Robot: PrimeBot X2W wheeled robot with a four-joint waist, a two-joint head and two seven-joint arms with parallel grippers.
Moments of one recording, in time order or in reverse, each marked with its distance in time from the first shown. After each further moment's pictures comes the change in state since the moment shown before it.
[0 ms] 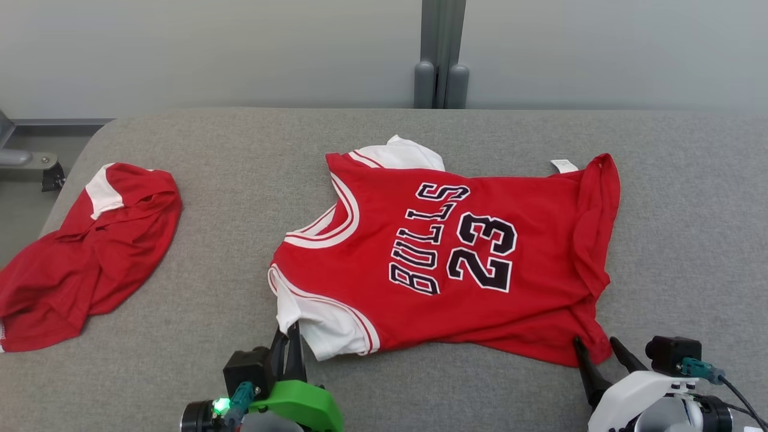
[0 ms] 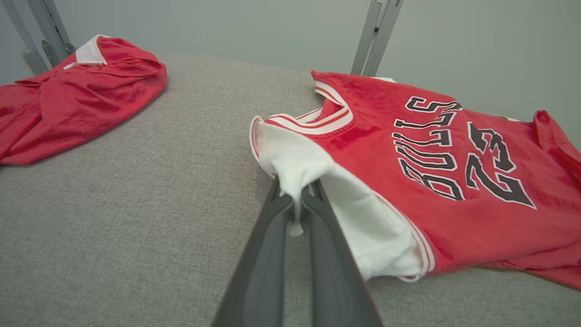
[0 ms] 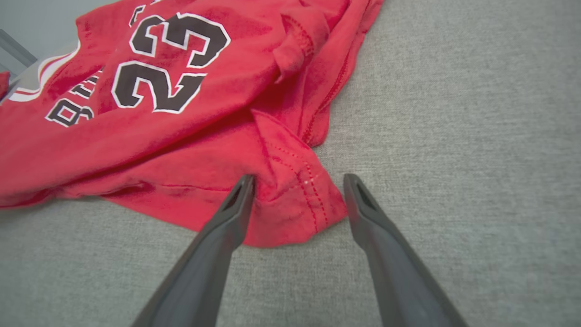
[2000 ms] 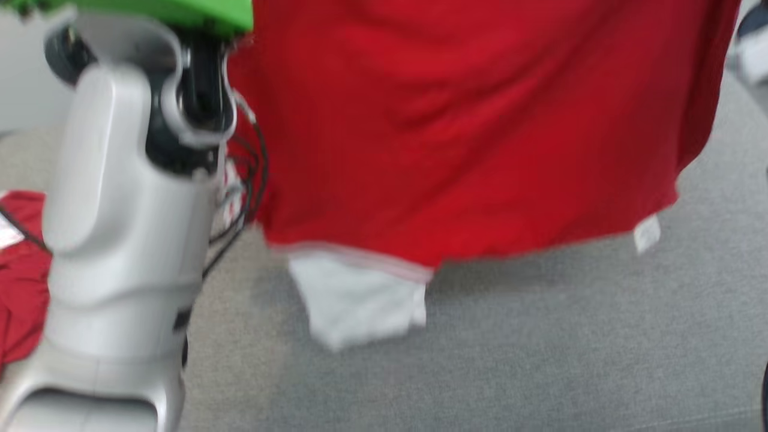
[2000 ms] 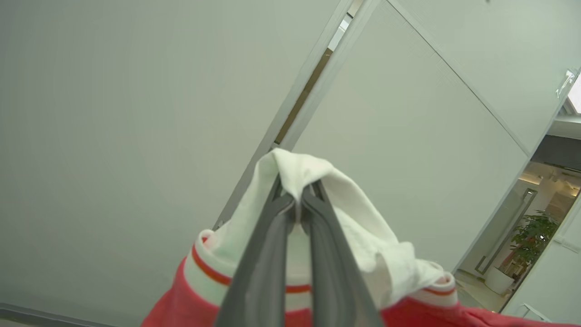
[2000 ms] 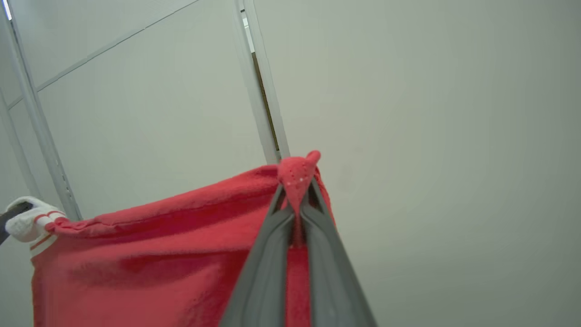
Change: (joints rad) left arm -0.859 0.028 0.182 -0.195 -0.390 0.047 0.284; right arm -0.686 -0.131 -0.210 -0.572 0.216 0.000 0.420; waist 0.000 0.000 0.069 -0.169
